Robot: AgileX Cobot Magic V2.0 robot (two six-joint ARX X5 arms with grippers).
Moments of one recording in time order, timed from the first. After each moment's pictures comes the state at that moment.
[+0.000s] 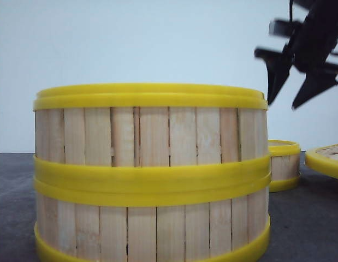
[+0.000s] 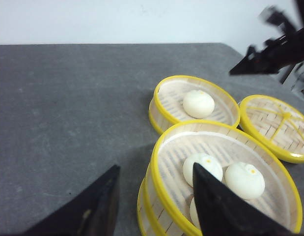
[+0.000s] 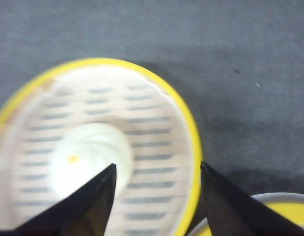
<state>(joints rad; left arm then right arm) -0.46 0.37 0.83 -0.74 0.11 -0.19 0.15 1.63 1.29 -0.52 -0.11 0.18</state>
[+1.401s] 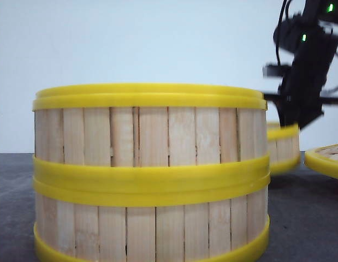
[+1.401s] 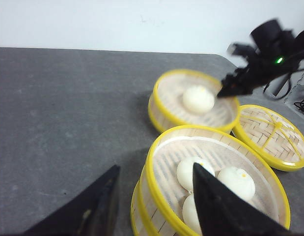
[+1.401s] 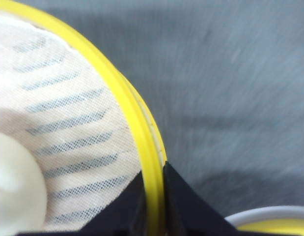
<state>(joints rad) -0.46 0.33 0.83 -0.75 0.11 -0.22 0.14 1.75 1.40 -0.54 -0.01 0.21</state>
